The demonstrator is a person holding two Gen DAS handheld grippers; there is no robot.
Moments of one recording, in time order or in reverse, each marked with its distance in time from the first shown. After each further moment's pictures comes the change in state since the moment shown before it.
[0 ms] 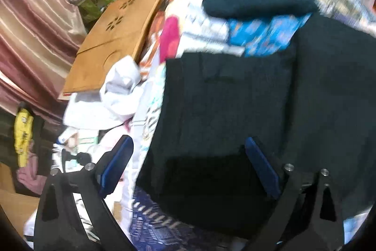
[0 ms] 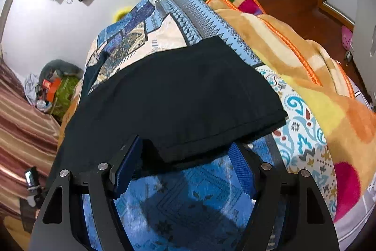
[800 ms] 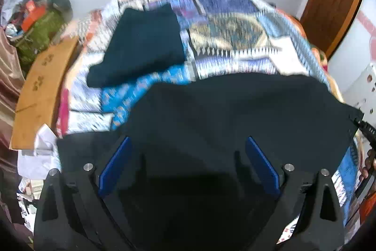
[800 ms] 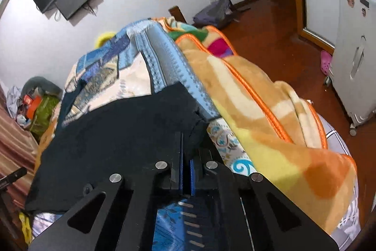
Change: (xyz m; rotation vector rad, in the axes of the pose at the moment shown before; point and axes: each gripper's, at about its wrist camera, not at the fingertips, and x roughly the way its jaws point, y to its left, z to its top) left arm -0.075 -0.145 0.057 0.190 -0.115 -0.374; right arm -0.014 -0.031 0.025 -0.048 -0.124 -0.148
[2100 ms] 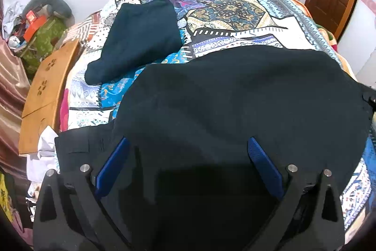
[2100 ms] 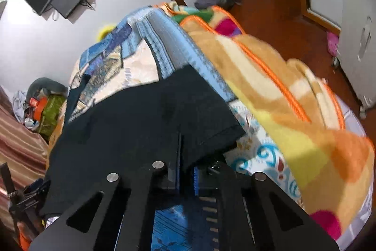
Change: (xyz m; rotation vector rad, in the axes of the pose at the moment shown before) left arm 0.018 -0.016 -0.019 0.065 -0.003 0.070; right arm 0.004 0.015 0.008 0.040 0.035 0.062
